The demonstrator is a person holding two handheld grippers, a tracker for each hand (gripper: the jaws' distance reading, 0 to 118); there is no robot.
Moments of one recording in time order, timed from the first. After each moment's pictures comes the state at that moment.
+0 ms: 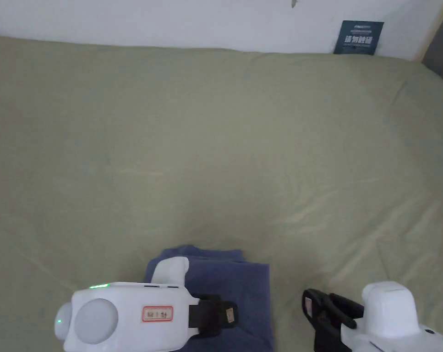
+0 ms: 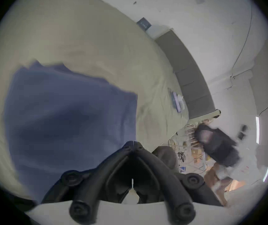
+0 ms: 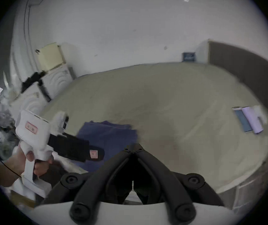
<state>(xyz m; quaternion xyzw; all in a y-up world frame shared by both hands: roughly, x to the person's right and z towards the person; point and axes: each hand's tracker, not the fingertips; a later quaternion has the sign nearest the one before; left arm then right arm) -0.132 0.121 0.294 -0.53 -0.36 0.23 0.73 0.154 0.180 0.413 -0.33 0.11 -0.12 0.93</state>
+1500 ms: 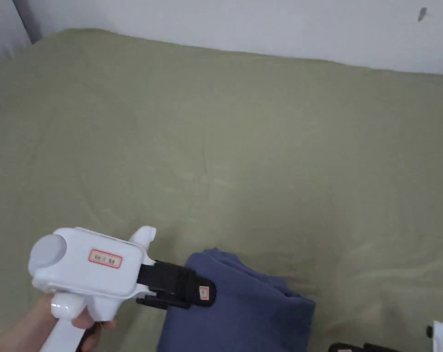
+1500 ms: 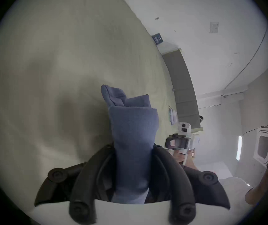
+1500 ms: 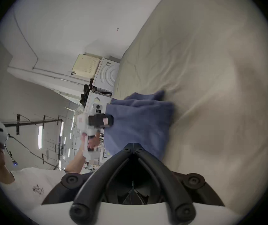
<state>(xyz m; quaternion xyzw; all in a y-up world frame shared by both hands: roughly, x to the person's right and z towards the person) -0.348 0.109 0.183 -0.56 -0.35 0.30 0.69 0.187 0.082 0.291 -0.45 0.36 -0.41 0.71</state>
